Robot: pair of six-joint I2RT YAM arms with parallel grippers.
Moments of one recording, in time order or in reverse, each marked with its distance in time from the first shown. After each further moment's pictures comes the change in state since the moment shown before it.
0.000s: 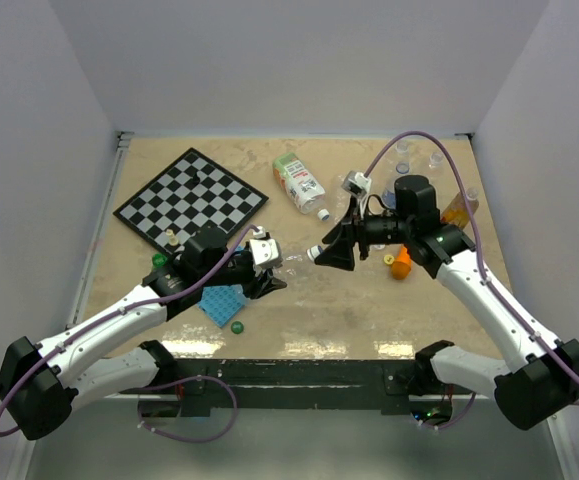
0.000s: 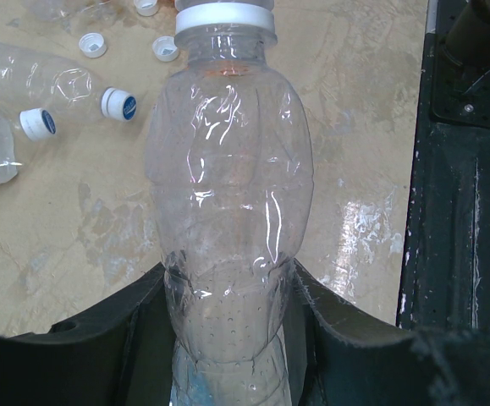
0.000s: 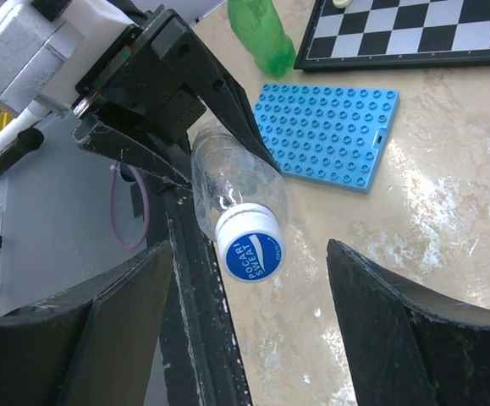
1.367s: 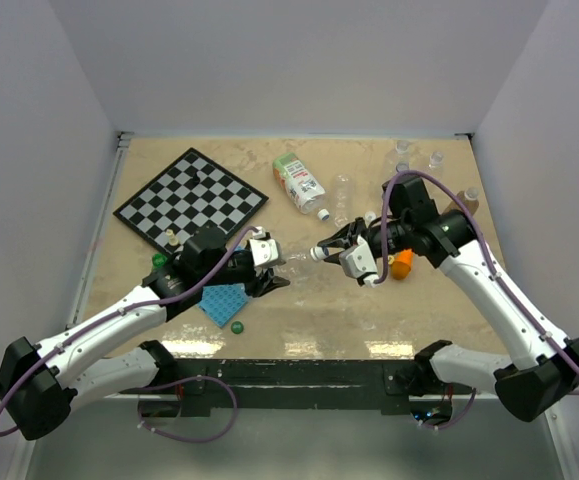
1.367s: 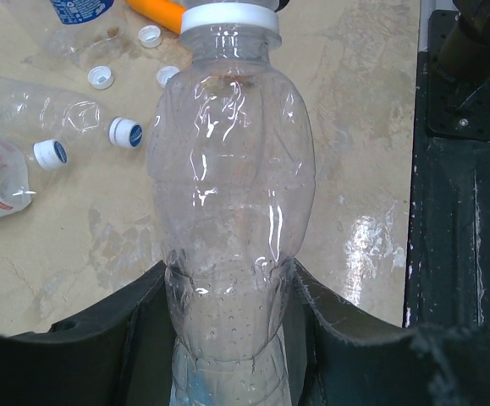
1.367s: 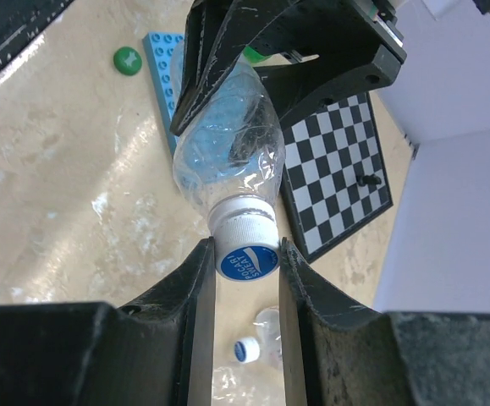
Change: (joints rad) left arm -0.010 -0.005 0.003 0.052 0.017 0.010; right arm 0.074 0.039 0.220 -0.542 -0.030 -1.642
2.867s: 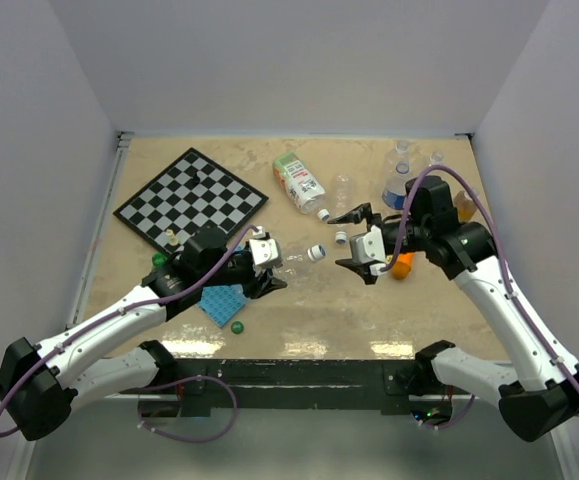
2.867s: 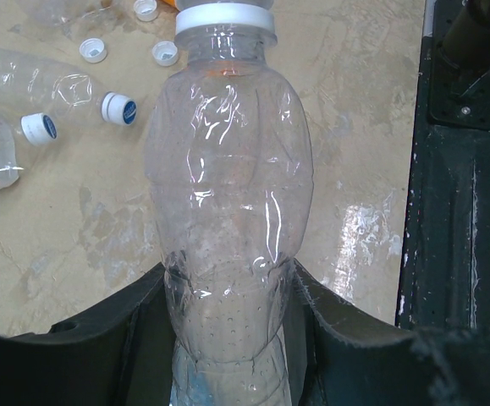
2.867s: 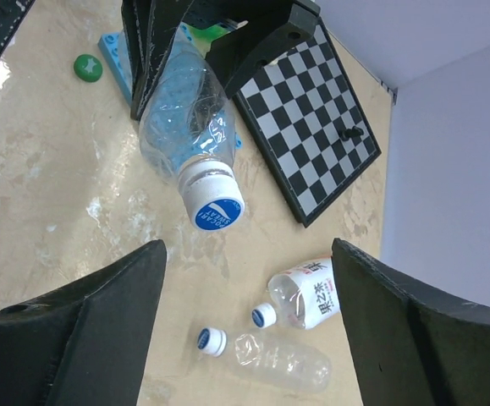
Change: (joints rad) left arm 0.007 0.000 0.000 -0.052 -0.015 -0.010; right arm -0.067 -0.093 -0.051 0.120 0.008 0.217
